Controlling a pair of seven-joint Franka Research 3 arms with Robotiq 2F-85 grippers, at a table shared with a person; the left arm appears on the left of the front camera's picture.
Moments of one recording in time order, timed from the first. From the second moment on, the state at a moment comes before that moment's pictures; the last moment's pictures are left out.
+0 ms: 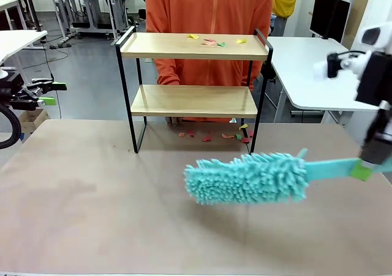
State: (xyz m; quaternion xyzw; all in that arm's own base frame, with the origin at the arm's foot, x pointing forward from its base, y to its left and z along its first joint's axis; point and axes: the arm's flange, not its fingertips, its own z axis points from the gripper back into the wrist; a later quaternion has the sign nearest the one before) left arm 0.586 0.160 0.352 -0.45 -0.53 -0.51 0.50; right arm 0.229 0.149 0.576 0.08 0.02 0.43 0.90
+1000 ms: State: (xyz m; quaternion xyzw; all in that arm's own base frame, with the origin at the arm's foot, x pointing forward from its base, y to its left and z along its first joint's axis) left arm 0.586 0.160 0.352 -0.45 -0.53 -0.51 0.50; right arm 0.263 0.306 0.545 0.12 -0.04 0.27 0.95
